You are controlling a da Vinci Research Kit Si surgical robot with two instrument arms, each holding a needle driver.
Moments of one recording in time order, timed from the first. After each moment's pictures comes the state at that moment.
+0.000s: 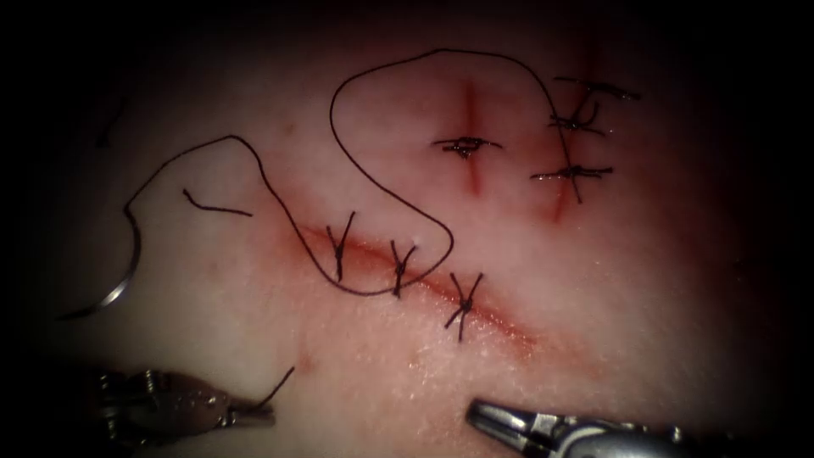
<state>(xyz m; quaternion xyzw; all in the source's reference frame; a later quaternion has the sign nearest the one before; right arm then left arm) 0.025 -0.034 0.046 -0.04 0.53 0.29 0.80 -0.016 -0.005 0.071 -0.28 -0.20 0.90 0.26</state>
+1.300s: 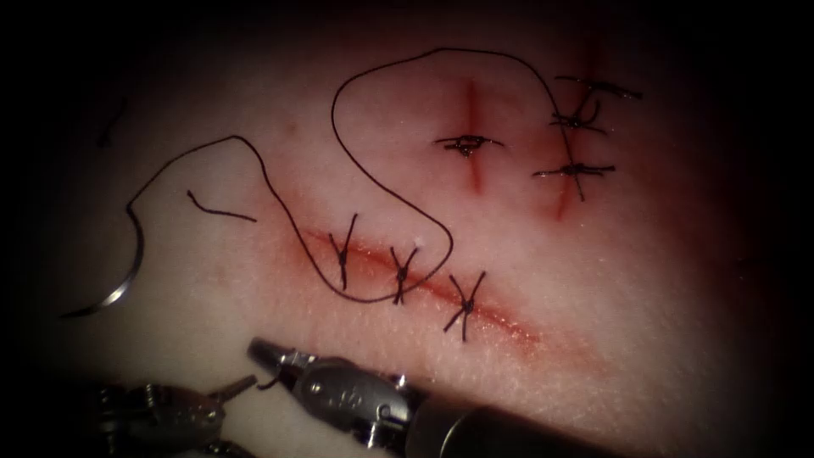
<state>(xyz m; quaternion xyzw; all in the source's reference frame) 0.039 -0.037 0.064 0.00 0.44 0.29 0.85 -0.016 -0.006 0.069 -0.28 -0.19 0.91 0.26</state>
